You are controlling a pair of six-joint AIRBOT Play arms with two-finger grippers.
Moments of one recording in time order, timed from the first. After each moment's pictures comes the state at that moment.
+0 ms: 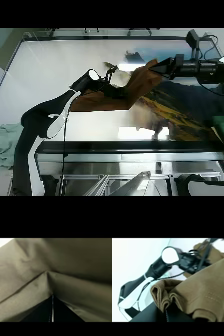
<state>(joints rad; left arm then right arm) -0.44 -2.19 1.91 0.74 -1.10 -1.27 -0.08 -1.51 1.34 -0.14 1.43 0.94</state>
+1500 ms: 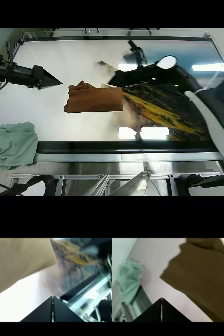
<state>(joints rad) 0.18 -1.28 1.35 0.71 -1.50 -1.16 0.30 -1.63 1.44 -0.52 1.02 1.14</state>
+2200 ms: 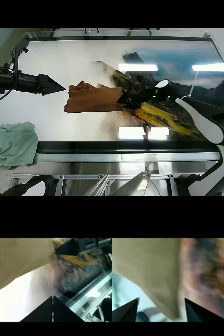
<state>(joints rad) 0.16 -1.22 1.24 0.71 -1.44 -1.12 0.24 -1.89 1.29 -0.39 1.03 1.12</state>
